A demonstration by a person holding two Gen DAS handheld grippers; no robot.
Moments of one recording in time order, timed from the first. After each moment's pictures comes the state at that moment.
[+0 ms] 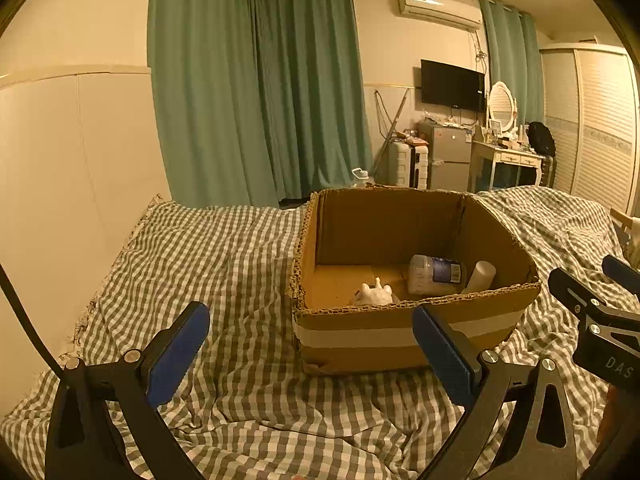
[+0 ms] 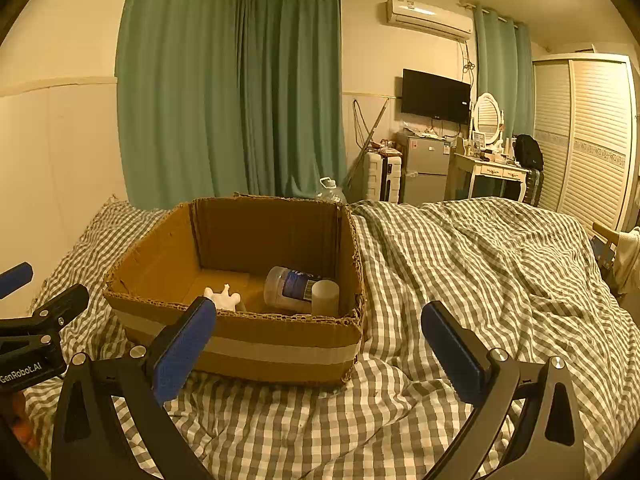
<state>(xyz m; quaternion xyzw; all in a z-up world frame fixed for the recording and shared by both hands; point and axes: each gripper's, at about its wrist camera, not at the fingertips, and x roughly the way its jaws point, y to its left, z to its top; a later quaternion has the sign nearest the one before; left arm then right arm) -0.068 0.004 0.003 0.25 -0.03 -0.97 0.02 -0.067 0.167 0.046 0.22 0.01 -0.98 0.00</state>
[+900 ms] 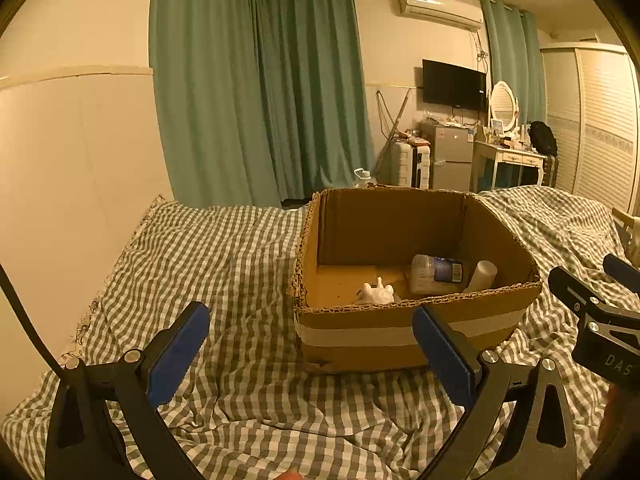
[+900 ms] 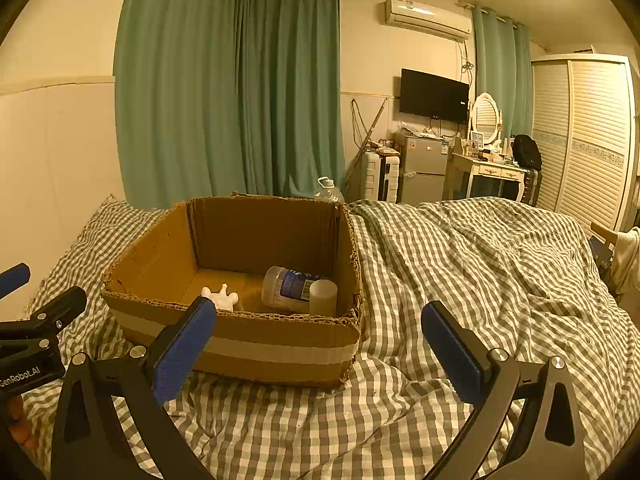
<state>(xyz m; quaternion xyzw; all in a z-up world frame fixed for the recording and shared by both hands) -0.066 0.003 0.004 0.25 -0.04 -0.97 0.03 -0.067 0.168 0.048 0.22 0.01 -0.98 0.00</state>
